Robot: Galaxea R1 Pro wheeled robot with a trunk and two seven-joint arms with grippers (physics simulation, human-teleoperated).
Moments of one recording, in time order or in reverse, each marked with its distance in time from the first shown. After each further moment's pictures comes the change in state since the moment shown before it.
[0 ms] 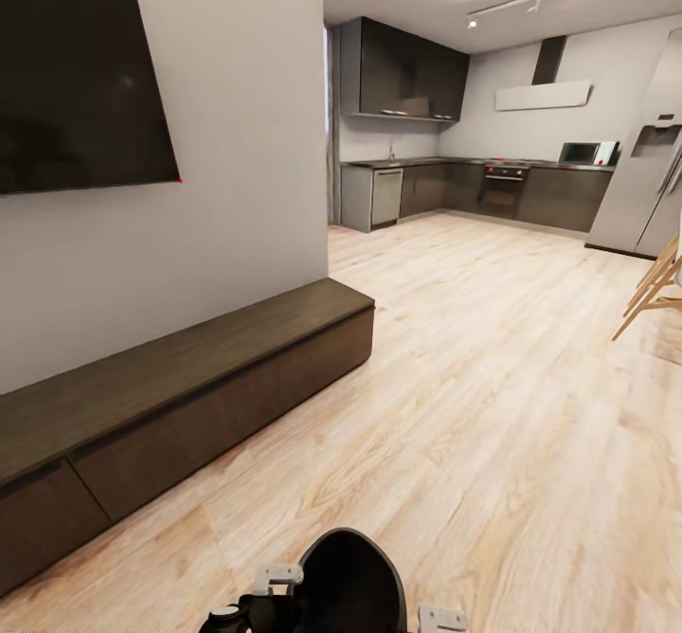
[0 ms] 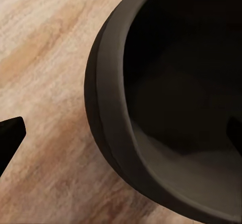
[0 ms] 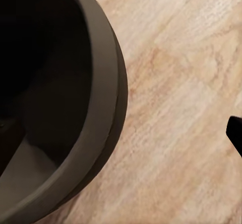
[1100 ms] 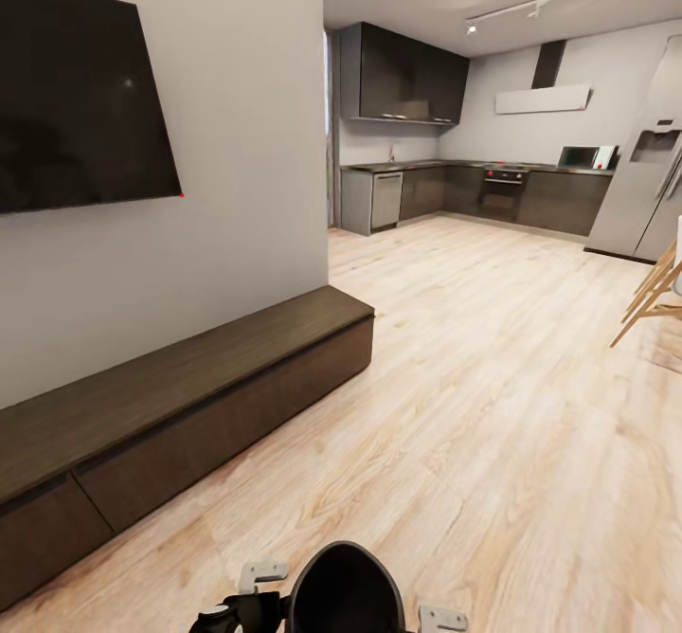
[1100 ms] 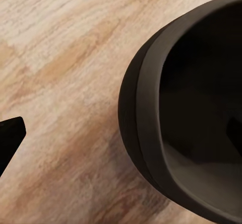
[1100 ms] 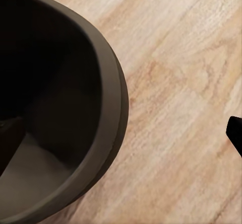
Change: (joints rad) left arm -0.001 0.012 0.066 0.000 0.000 0.003 0.070; right arm 0.000 0.000 -0.003 -0.001 0.000 0.000 0.001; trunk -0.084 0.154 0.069
